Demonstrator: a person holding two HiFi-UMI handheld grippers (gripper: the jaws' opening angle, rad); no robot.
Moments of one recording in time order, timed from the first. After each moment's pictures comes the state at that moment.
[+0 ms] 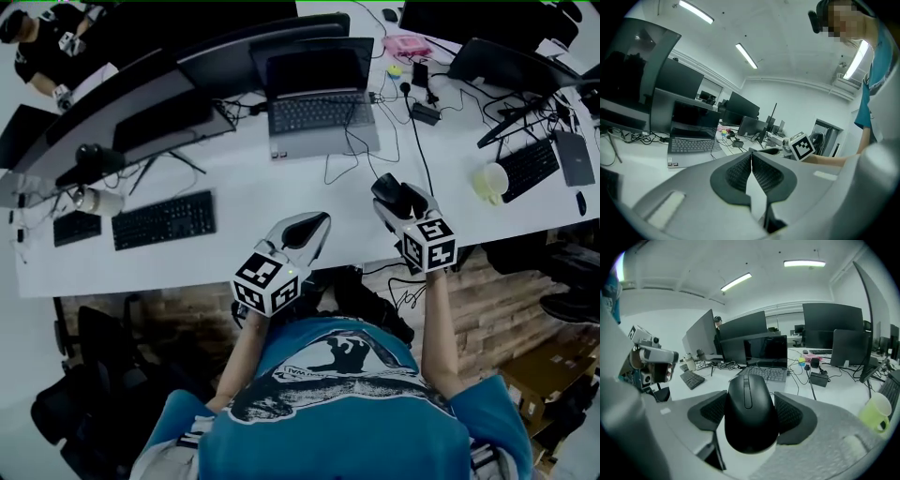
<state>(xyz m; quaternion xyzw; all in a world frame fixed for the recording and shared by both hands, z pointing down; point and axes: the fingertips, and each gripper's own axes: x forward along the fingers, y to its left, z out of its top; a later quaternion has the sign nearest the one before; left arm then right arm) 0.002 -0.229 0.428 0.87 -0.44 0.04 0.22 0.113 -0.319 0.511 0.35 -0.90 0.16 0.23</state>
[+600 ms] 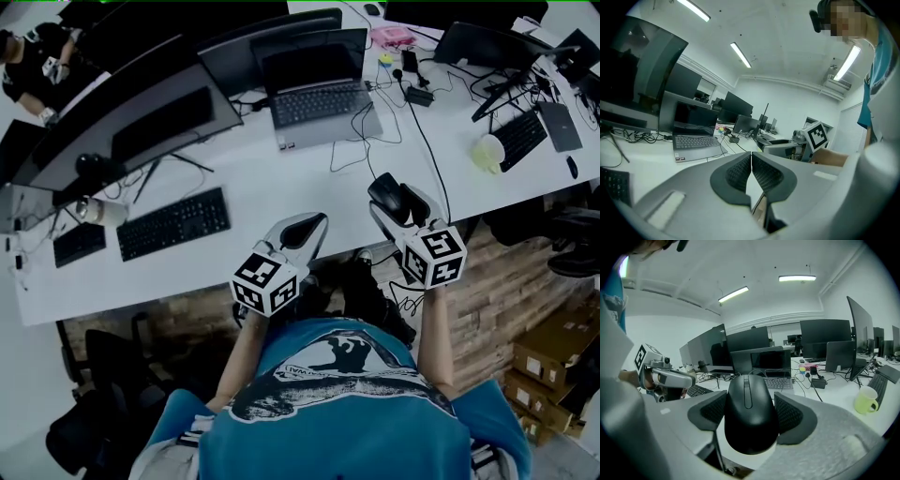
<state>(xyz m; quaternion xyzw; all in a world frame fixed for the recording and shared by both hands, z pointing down) -0.042 -0.175 0.431 0.89 -0.39 0.05 0.22 0.068 -0.234 0.454 0.40 -0.89 0.15 0.17</state>
